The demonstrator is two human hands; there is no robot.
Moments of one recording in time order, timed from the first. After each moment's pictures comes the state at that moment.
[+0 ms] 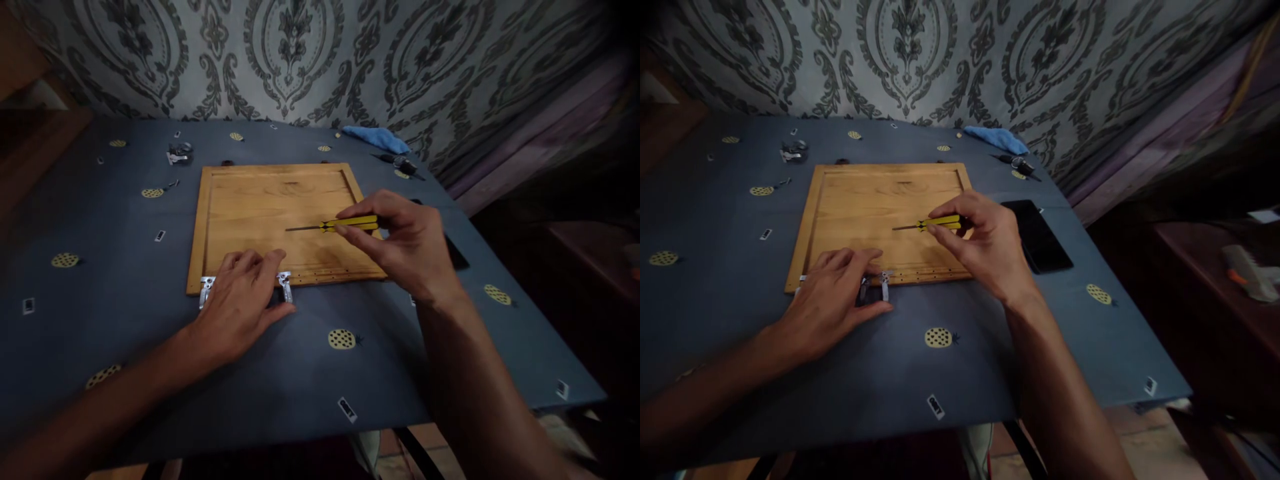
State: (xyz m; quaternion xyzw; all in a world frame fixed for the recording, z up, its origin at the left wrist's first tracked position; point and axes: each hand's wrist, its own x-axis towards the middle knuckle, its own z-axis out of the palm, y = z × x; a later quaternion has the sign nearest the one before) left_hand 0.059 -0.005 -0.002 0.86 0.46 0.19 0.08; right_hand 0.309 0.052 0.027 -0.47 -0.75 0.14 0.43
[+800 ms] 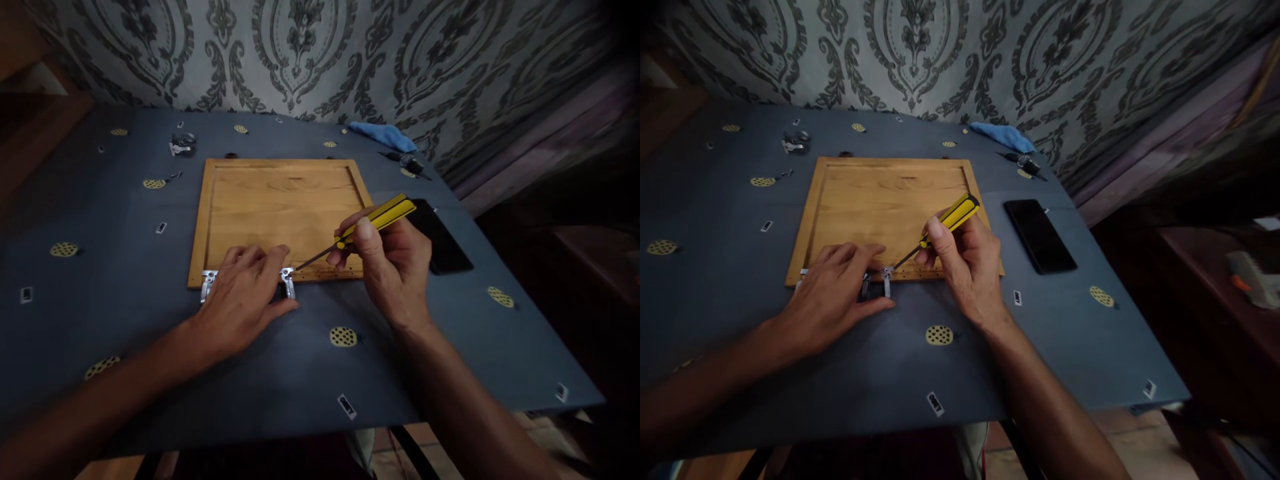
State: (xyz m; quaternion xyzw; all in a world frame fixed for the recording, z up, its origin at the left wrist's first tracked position) left_hand 0.060 -0.004 0.001 0.86 0.46 0.19 0.10; right_hand 0.270 0.020 0.013 -0.47 -0.61 0.34 0.54
